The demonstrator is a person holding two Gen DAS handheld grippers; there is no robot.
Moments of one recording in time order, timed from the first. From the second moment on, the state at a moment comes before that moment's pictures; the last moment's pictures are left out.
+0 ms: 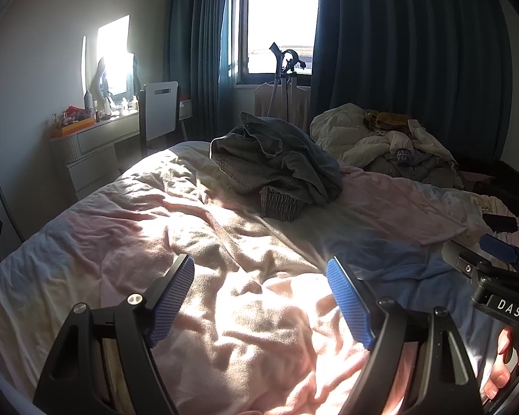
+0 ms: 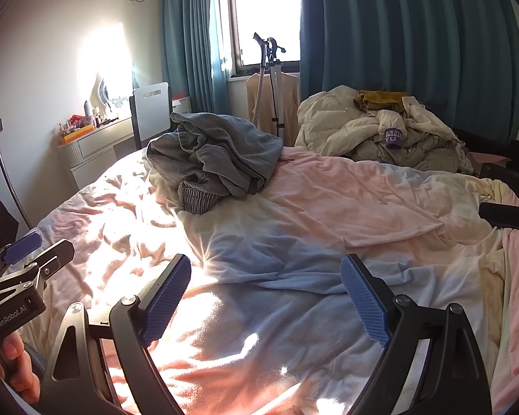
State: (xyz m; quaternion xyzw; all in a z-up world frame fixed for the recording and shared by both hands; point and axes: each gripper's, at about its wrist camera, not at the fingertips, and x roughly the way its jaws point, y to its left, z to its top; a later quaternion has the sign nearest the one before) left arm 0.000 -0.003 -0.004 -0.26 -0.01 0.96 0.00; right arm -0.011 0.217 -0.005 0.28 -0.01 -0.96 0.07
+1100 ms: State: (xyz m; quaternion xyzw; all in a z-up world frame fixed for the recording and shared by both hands) left arm -0.002 0.001 -0.003 -0.27 -0.01 0.96 0.00; right arm -0.010 0.217 -0.003 0.28 -0.01 -0.96 0.08
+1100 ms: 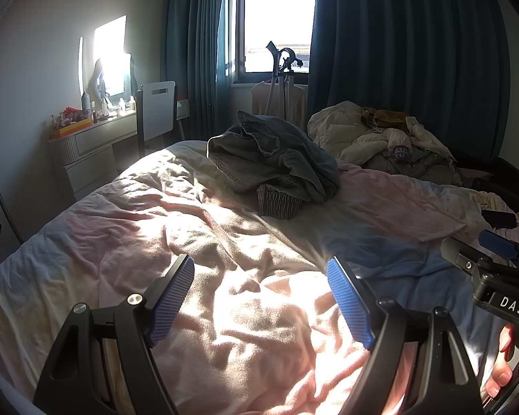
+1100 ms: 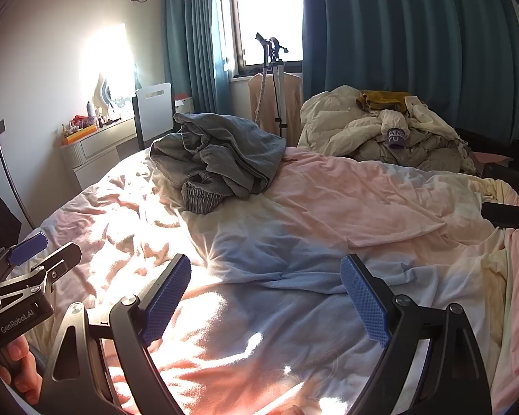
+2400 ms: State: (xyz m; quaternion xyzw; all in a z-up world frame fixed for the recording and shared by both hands) left arm -0.134 0.018 0.005 -0.31 -0.05 0.95 0.05; right arm -0.050 0.237 -0.014 0.28 -0.05 -0.96 0.07
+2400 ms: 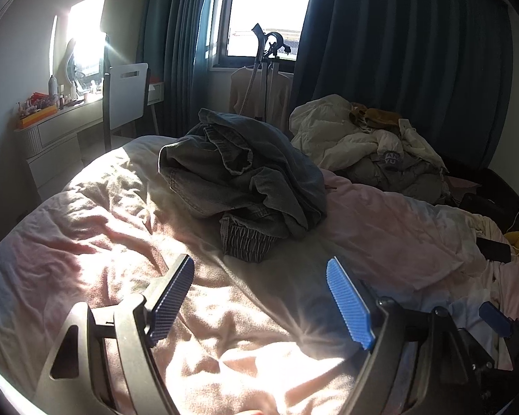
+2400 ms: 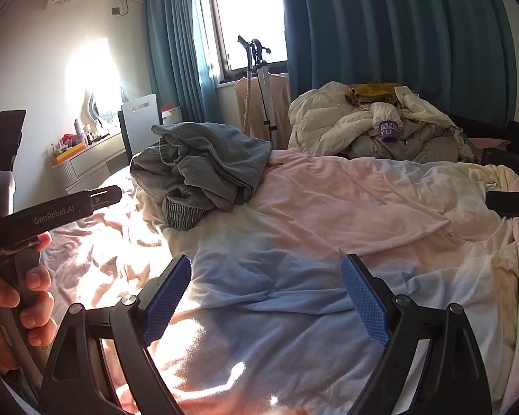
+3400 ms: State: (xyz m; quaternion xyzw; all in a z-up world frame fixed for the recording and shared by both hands) left arm -0.188 -0.042 -0.071 -0.39 -0.16 0.91 0.05; right arm -0.356 0.009 0.000 0.29 0.11 -0.92 0.23
